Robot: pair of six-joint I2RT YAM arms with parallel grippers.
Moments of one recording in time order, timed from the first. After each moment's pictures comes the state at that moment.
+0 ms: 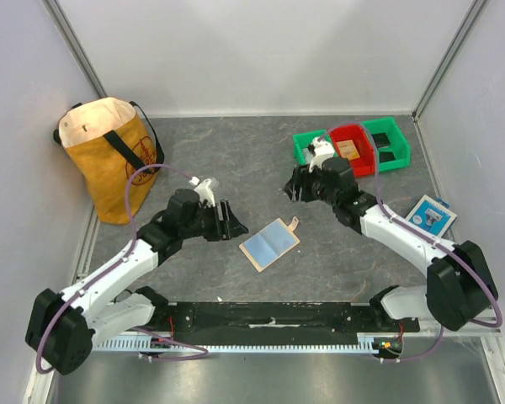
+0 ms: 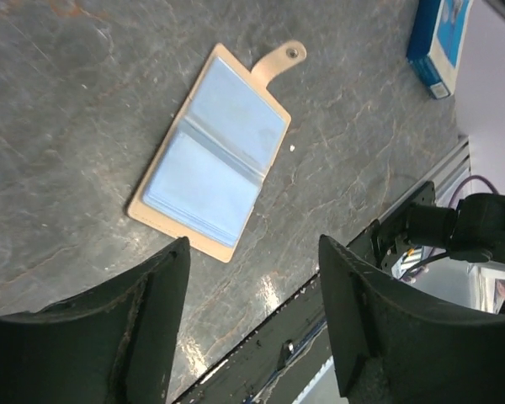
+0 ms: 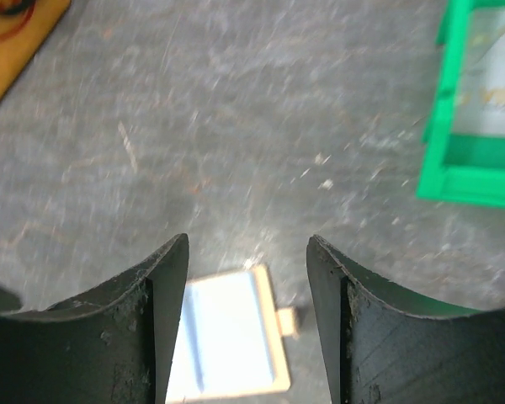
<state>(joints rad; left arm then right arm) -0.53 0.98 0.61 -0.22 0.34 -0.64 0.50 1.35 0.88 0.06 -0.07 0.31</state>
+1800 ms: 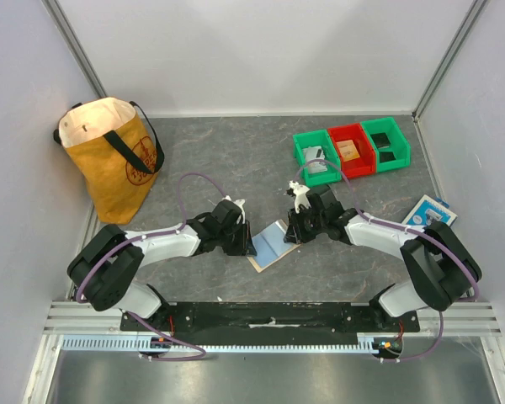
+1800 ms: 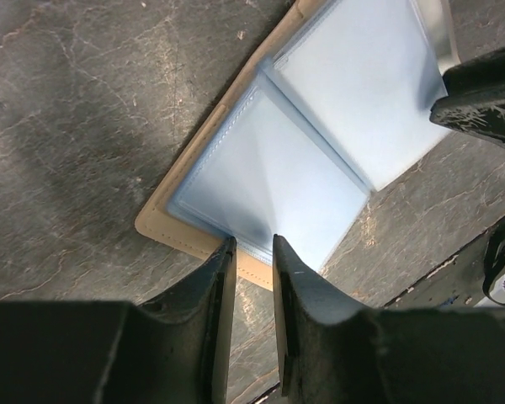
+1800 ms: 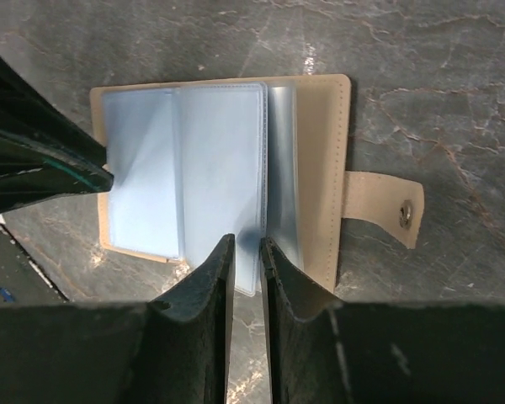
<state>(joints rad) -0.75 1.47 0.64 -0.10 0.20 -0.70 0.59 1.48 0.68 -0.06 -0.36 0.25</state>
